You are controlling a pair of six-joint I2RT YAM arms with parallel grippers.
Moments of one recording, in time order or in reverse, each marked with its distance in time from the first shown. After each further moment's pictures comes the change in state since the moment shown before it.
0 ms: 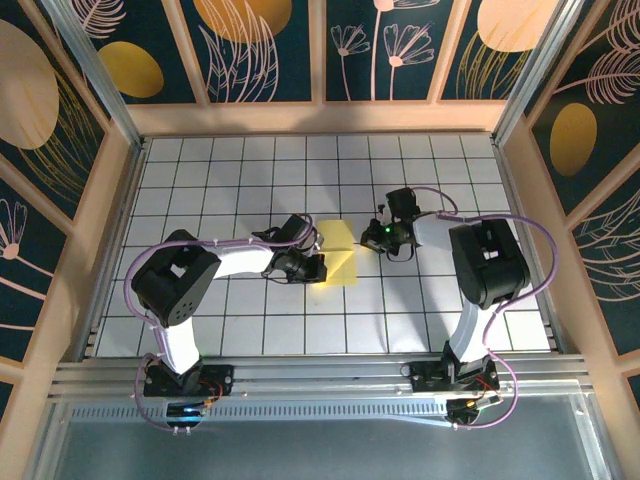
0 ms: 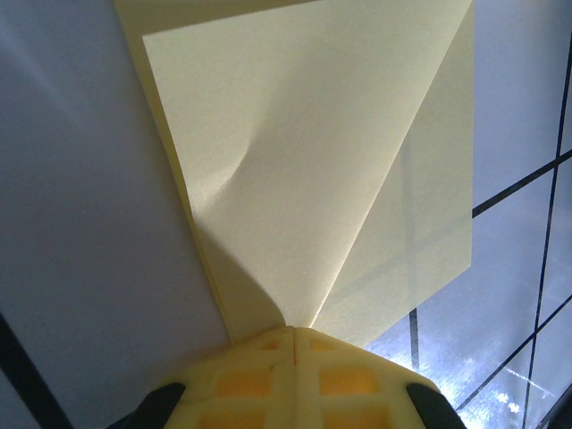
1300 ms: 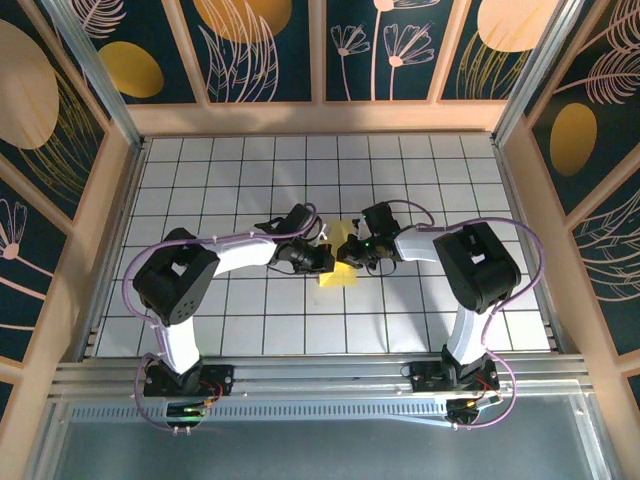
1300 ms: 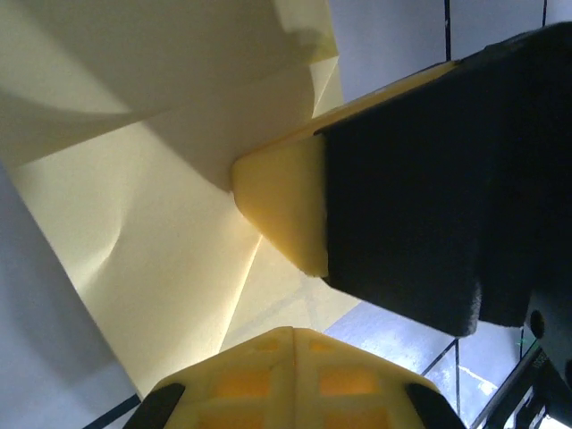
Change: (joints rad) left arm 0.000 0.014 0.103 -0.026 0.050 0.000; right arm 0.174 0.017 -0.080 0.151 -0.084 0.110
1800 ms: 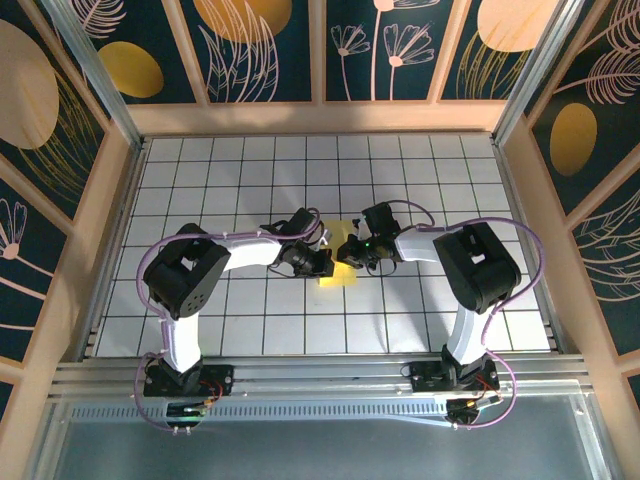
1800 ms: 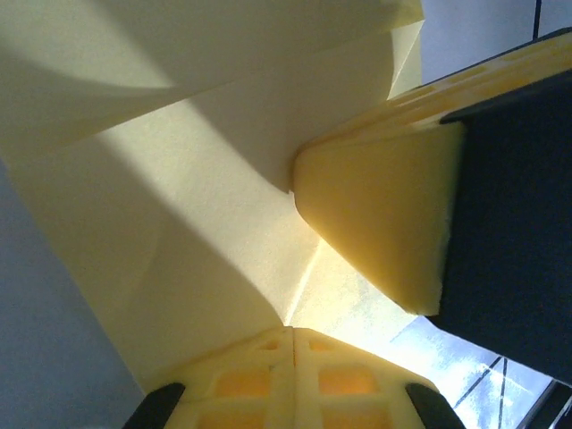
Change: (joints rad) left arm 0.000 0.064 0.003 -0.001 -0.001 0.023; right arm 0.000 0.000 -0.005 0.009 -0.003 0.000
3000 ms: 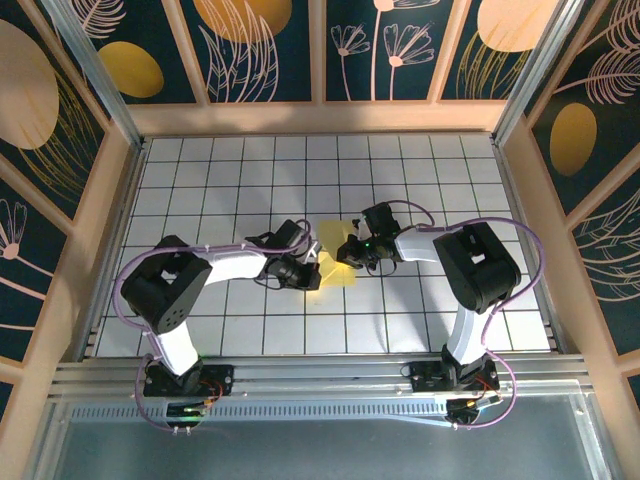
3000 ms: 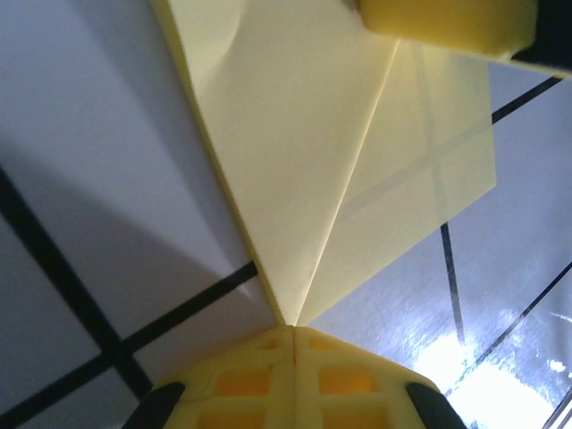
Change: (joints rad) left arm 0.000 -0.156 -0.189 -0.005 -0.041 0.128; right arm -0.002 0.000 0.000 -0.001 -0.007 -0.001
